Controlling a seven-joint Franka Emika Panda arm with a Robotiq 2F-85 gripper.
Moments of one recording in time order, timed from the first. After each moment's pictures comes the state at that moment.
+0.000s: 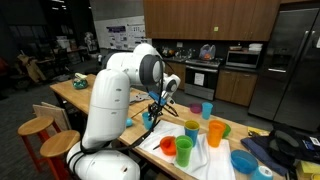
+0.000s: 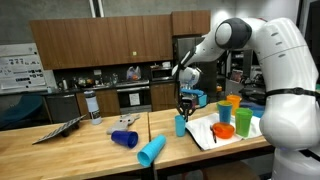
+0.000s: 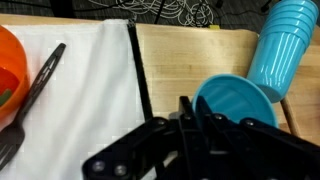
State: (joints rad) arm 0.05 0.40 0.07 -1.86 0.38 1.65 0.11
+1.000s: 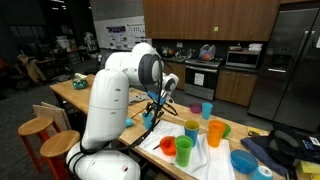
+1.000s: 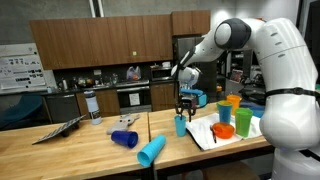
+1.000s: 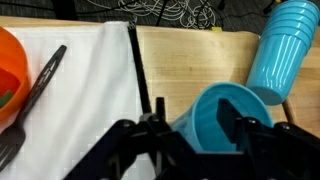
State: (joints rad) arm 0.06 0.40 0.07 -1.85 0.36 1.64 0.13
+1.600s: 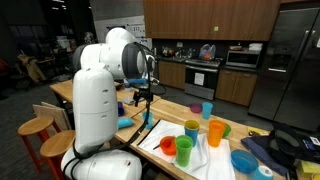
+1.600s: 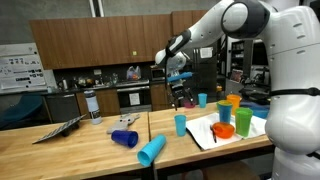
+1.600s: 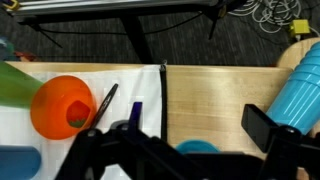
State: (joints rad) arm 0.23 0.23 0.11 -1.81 0.09 1.43 0.41
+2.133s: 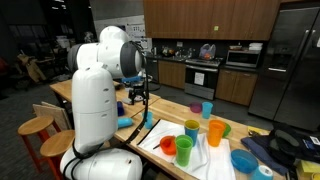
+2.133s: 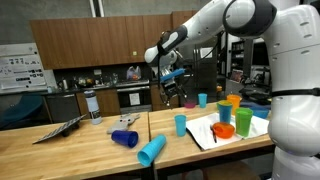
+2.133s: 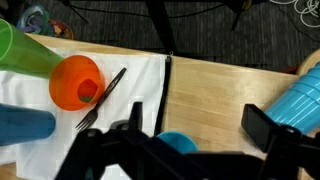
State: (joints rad) arm 0.30 0.21 0.18 -1.77 -0.04 1.43 0.43
